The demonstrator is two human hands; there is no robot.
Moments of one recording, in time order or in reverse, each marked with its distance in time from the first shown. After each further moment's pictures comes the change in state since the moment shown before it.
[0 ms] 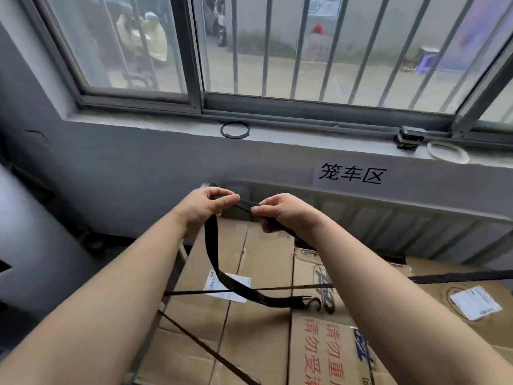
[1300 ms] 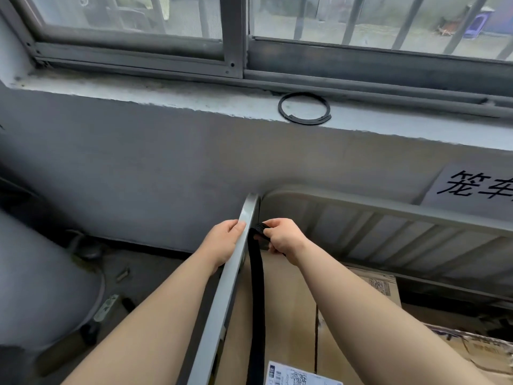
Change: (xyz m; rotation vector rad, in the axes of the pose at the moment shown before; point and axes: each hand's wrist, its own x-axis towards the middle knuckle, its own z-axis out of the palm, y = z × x) left_hand 0.266 -0.215 -0.105 0.162 0.075 -0.175; right_hand 0.355 0.120 0.086 -0.011 0.251 0.322
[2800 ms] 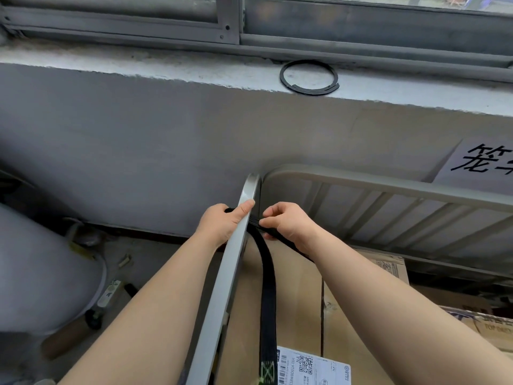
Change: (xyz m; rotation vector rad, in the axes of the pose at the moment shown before) left_hand 0.012 -0.003 -0.001 0.208 0.087 -0.114; right_hand 0.001 0.015 -0.004 0.100 -0.036 -0.039
